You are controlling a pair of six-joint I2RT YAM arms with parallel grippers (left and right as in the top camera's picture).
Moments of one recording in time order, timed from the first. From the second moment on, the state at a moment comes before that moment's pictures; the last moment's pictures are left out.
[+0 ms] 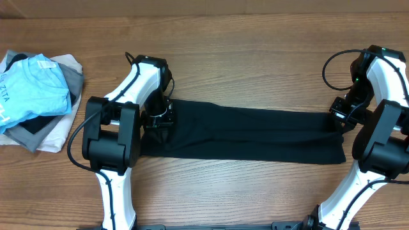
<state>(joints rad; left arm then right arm) -0.22 2.20 1.61 -1.48 0.15 -0.19 -0.33 2.14 1.69 -1.60 0.07 0.33</state>
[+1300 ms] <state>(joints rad) -0.21 2.00 1.76 -1.36 0.10 -0.29 -0.40 2.12 1.43 -1.29 -0.03 0.07</state>
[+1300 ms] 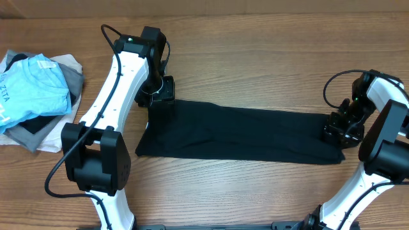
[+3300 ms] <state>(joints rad) -0.14 2.00 1.76 -1.41 0.12 -0.29 0.39 2.05 1.70 -1.45 -0.25 0.23</state>
